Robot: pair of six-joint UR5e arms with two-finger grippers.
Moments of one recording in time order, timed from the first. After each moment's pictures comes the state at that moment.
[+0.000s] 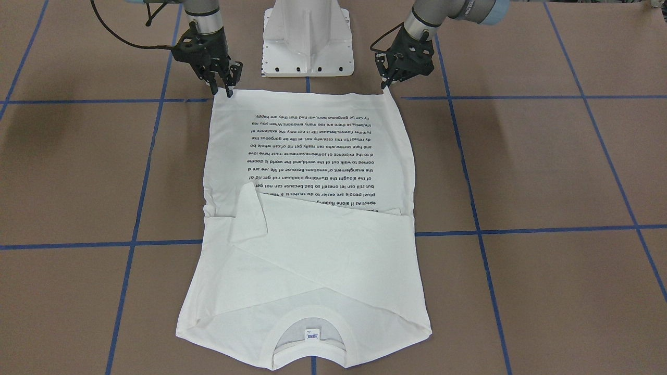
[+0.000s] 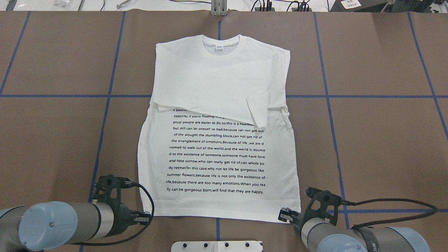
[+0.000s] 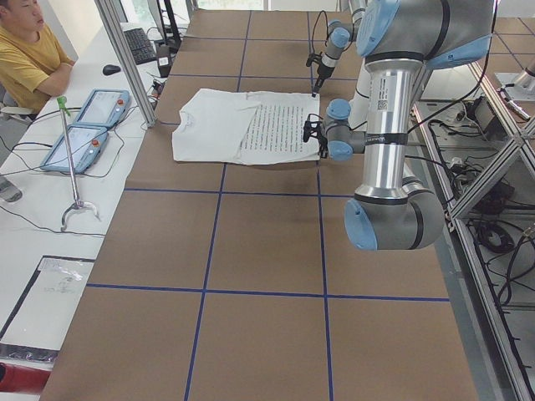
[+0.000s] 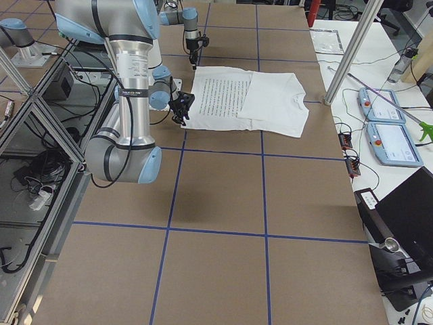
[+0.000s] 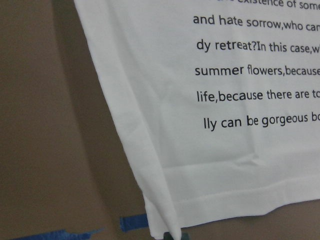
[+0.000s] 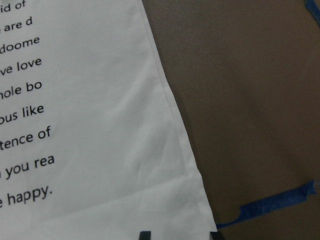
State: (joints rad) left arm -0.14 -1.61 -2.06 -2.12 -1.61 -1.40; right arm -0.01 -1.50 2.12 -1.43 1.30 1.90
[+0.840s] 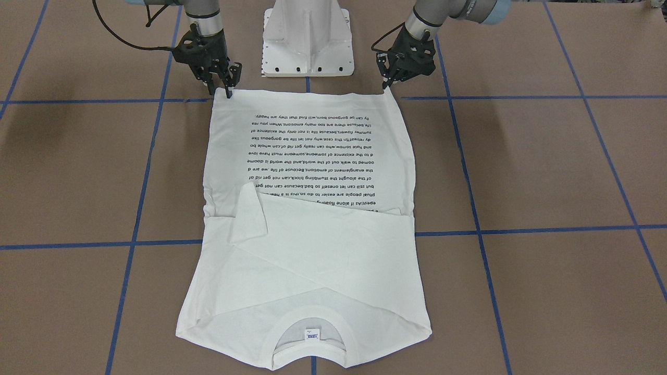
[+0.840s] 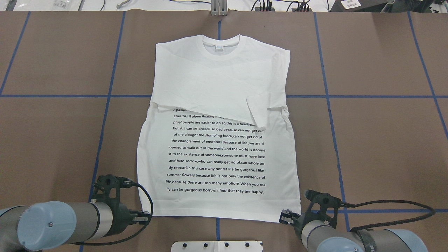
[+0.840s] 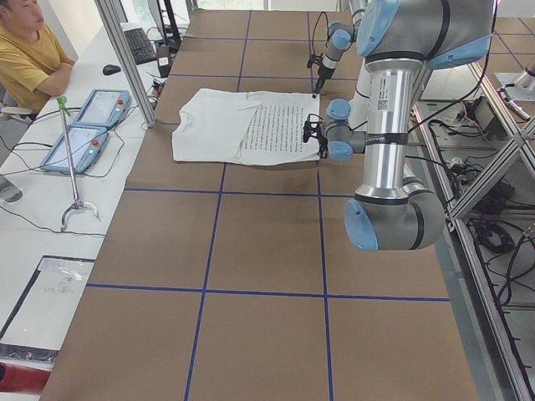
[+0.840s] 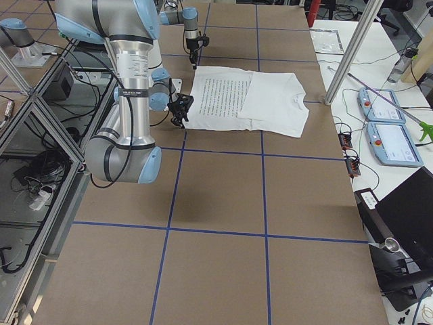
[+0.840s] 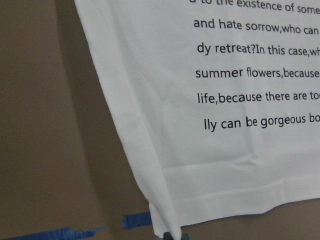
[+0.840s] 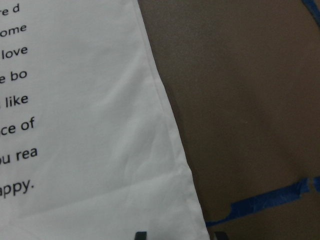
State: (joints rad) left arm -0.14 -1.61 -2.06 -2.12 -1.61 -1.40; right arm -0.02 -1.50 2.11 -1.44 1.29 1.90
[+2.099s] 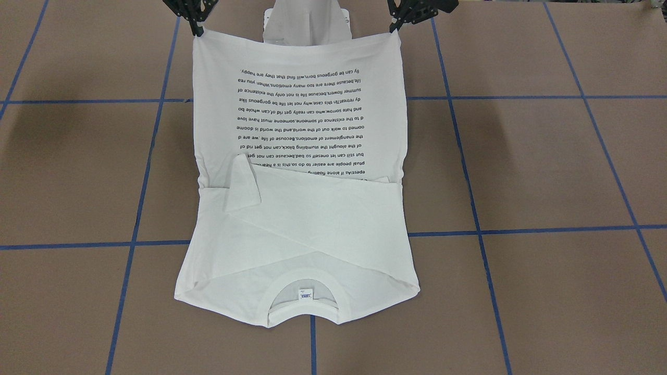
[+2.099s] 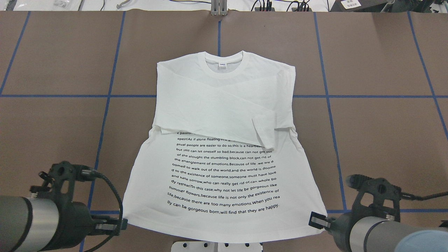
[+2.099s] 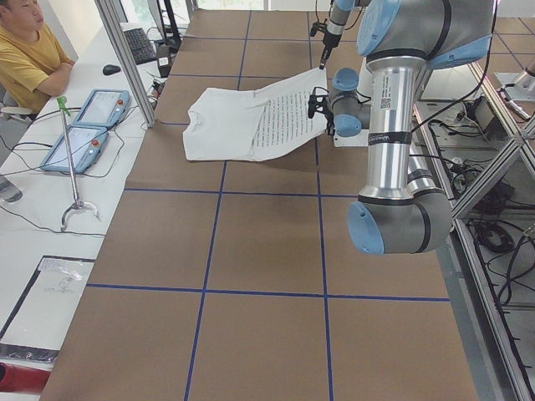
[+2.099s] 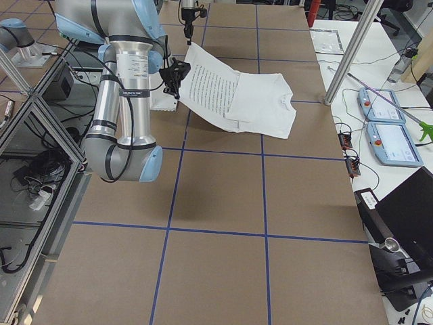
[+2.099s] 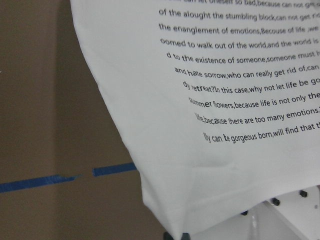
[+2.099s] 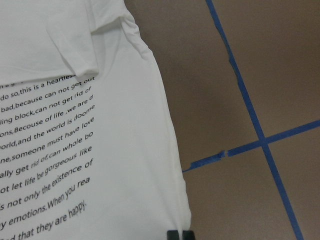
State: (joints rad) left arm -0.23 -1.59 -2.54 -1.72 -1.78 -1.37; right arm 0.04 -1.42 2.64 -2.02 1.46 1.89
